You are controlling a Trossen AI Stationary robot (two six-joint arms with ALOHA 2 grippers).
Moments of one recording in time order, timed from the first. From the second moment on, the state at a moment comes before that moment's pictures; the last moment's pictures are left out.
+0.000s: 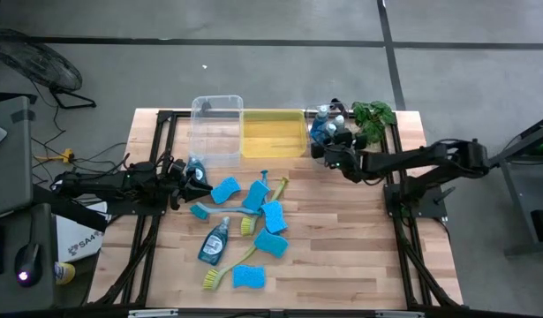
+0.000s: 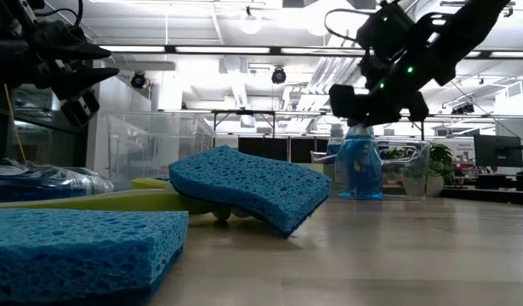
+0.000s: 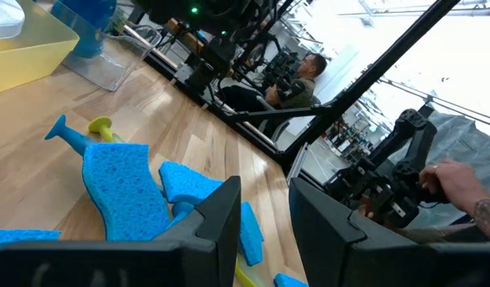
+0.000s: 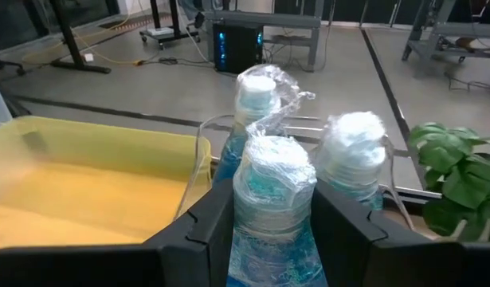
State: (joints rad) left arm -0.02 0.01 0.01 0.01 0.09 -0.71; right arm -0.20 1.38 0.58 0.23 1.04 0.56
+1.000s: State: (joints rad) left arm -0.02 0.01 0.01 0.01 0.05 -0.71; right arm -0.24 1.50 0.65 0.25 1.02 0.54
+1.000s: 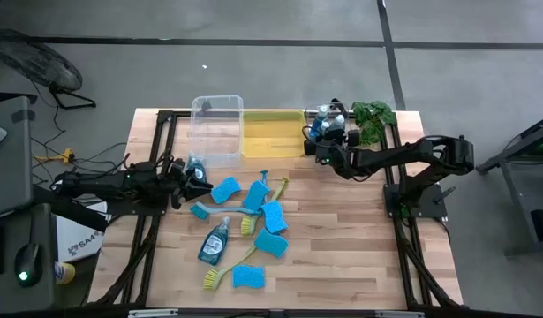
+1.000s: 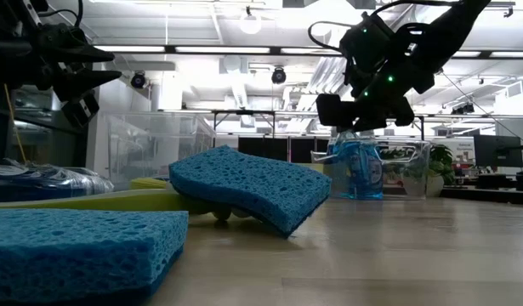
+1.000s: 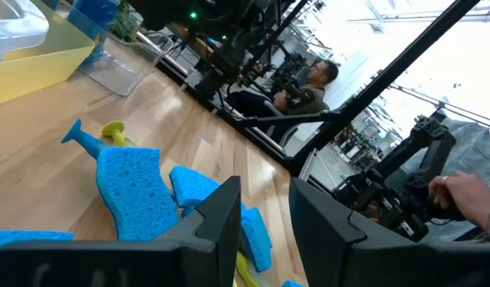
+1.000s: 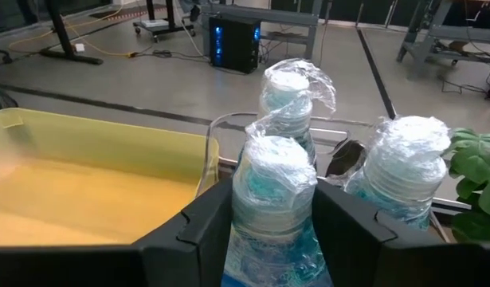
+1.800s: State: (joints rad) left arm -0.02 0.01 0.01 0.01 0.05 -0.71; right arm -0.20 1.45 0.65 0.20 0.95 0.52
